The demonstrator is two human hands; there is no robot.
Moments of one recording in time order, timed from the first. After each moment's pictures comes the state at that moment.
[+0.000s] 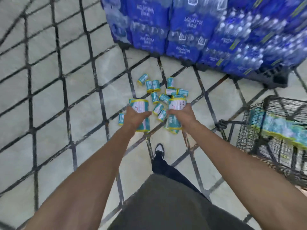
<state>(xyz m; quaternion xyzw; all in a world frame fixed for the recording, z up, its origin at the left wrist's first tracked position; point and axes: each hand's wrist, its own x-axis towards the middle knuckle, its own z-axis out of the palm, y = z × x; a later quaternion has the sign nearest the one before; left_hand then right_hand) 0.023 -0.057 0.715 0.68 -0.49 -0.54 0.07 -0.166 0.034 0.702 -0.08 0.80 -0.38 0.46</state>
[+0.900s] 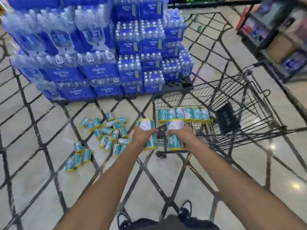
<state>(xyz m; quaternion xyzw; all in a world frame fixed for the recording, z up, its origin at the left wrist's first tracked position) -0.291 0.376 0.774 0.52 -0.61 -0.60 0.03 -0.401 0.542 0.823 0.04 0.76 -0.51 0.39</state>
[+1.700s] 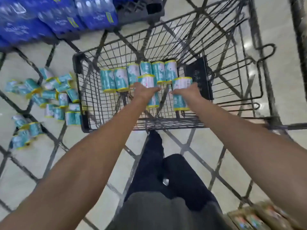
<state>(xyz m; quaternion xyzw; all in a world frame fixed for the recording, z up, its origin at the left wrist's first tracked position) -0.679 0.493 0.592 0.53 -0.61 -0.58 -0.12 -0.765 0.652 0.618 0.19 0.82 -0.38 0.37</state>
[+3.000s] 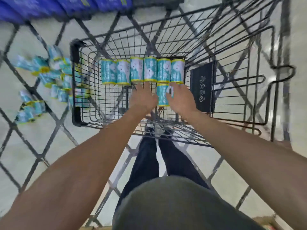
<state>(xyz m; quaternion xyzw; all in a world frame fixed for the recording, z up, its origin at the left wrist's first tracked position) -0.695 0.518 0.603 0.39 -0.85 -0.24 -0.26 -0.786 0.644 0.605 -0.25 0.90 -0.12 0.33</state>
